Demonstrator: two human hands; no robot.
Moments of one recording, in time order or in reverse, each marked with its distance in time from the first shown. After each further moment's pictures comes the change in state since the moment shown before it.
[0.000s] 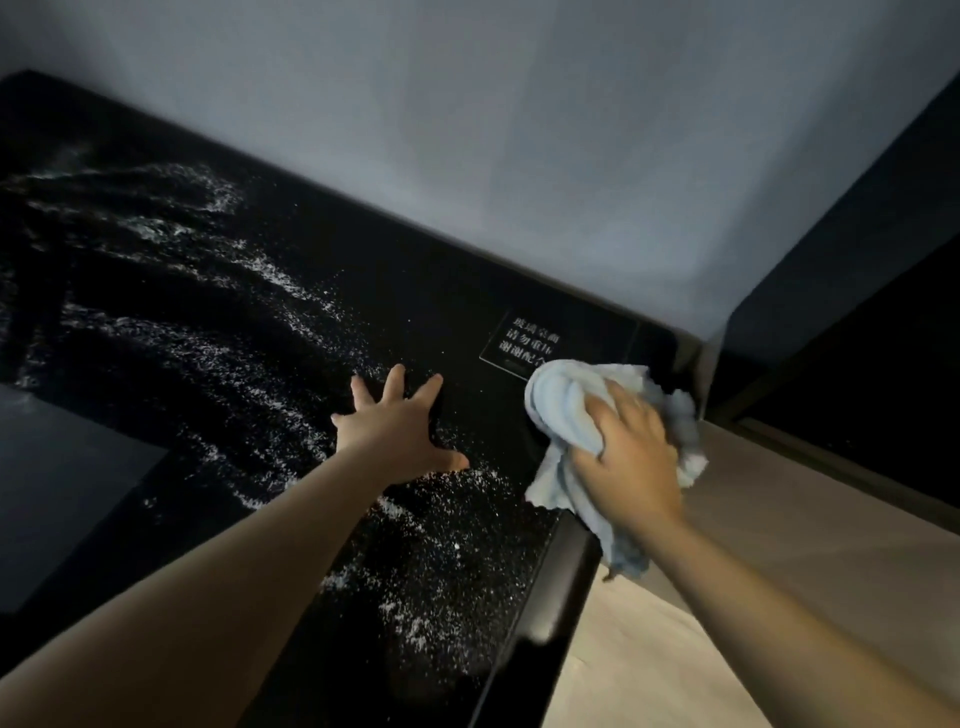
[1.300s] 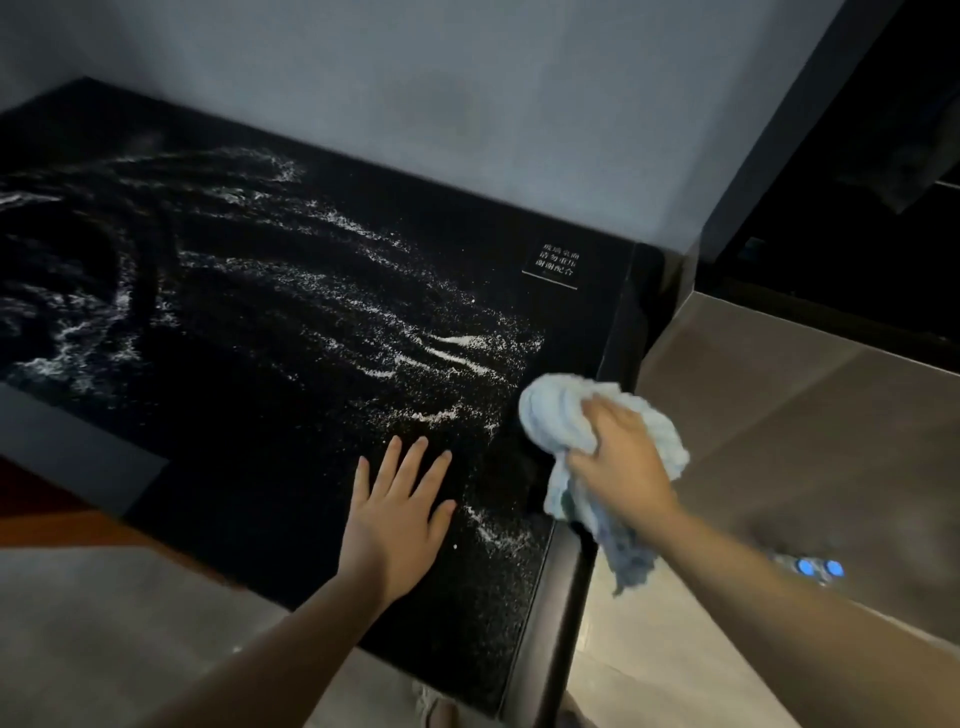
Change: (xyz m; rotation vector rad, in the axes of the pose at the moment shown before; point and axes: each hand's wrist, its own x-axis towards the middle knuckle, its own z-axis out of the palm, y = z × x) left_hand -0.183 -0.119 0.149 0.045 0.404 0.297; right_hand -0.174 -0.111 -0.006 0.038 -0.040 -0.049
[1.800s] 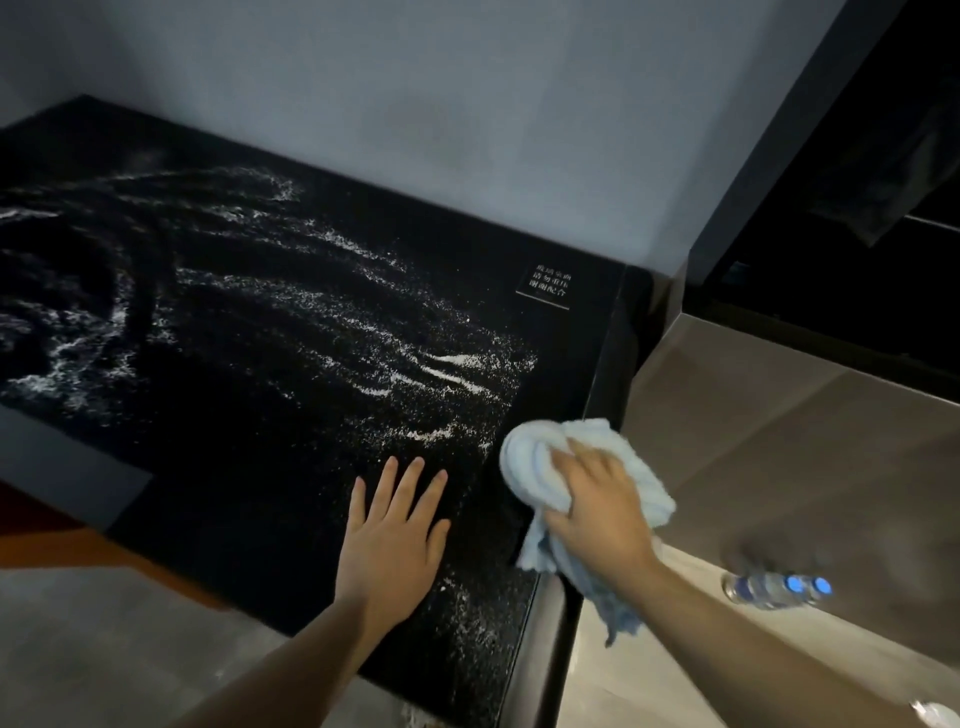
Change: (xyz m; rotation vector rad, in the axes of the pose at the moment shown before) left_hand -0.007 0.011 -0.016 0.068 -0.016 -0.012; right_hand -0.028 -0.012 0.009 -0.167 -0.072 0.053
